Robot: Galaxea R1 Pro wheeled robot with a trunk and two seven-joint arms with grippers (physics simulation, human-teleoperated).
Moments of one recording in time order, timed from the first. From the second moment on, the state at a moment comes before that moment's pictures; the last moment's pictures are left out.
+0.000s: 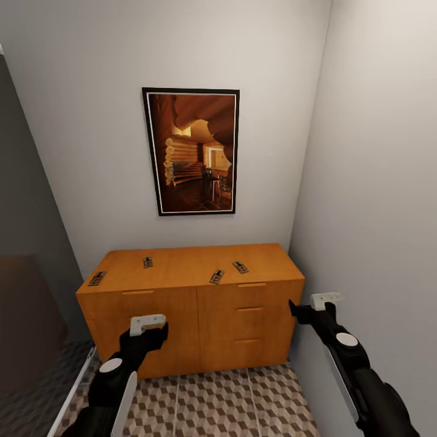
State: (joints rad) left arm -0.17 -0.14 0.01 -1.55 -0.02 0.56 0.10; right arm -0.34 -0.10 0.00 -1.37 0.03 0.39 0.00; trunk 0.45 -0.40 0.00
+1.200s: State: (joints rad) left arm -0.88 -0.17 -0.06 -0.92 -0.02 0.75 0.10; right arm -0.87 0.01 0.02 -0.98 0.00 0.58 -0.02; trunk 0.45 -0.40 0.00
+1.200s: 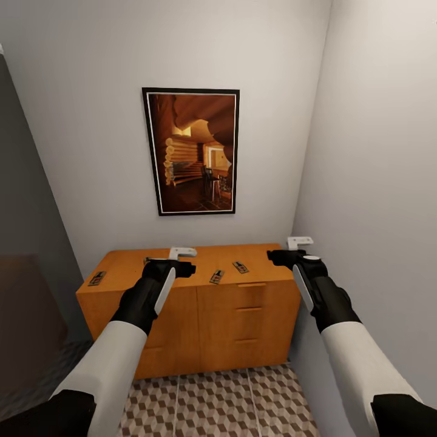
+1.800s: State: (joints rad) left arm -0.88 -0.17 -0.06 -0.91 -0.02 0.75 0.09; right arm -0.87 0.01 0.02 -0.97 0.00 0.57 -0.02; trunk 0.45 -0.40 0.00
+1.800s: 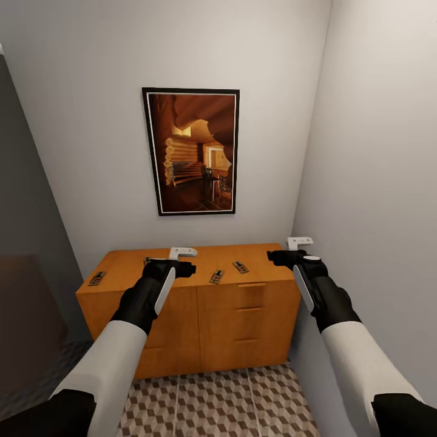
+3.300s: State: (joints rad) left arm -0.88 -0.17 -0.24 -0.90 -0.02 0.77 0.09; right arm -0.87 0.00 0.03 -0.90 0.10 0.57 -0.01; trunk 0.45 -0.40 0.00
